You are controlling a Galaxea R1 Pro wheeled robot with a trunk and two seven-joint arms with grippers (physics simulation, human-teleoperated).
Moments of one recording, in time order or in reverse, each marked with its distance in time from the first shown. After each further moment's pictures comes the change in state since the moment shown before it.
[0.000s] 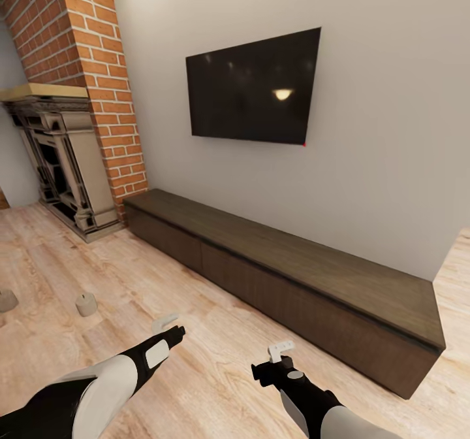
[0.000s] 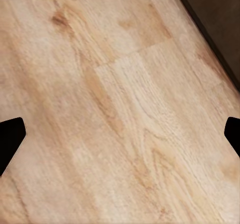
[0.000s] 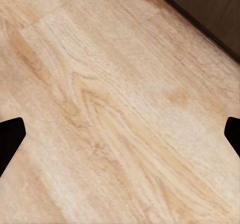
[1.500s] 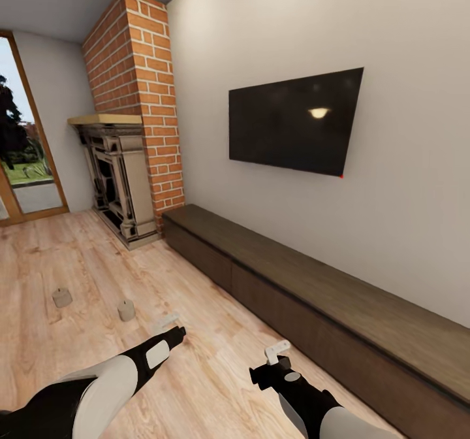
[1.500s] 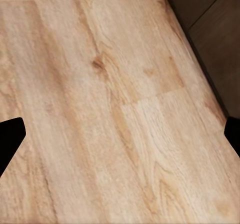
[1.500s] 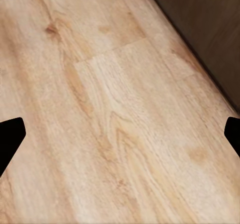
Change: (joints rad) left arm 0.000 -0.002 0.003 0.005 0.002 0.001 -0.006; right arm 0.000 0.000 0.087 0.002 0.000 0.001 -0.001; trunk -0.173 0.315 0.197
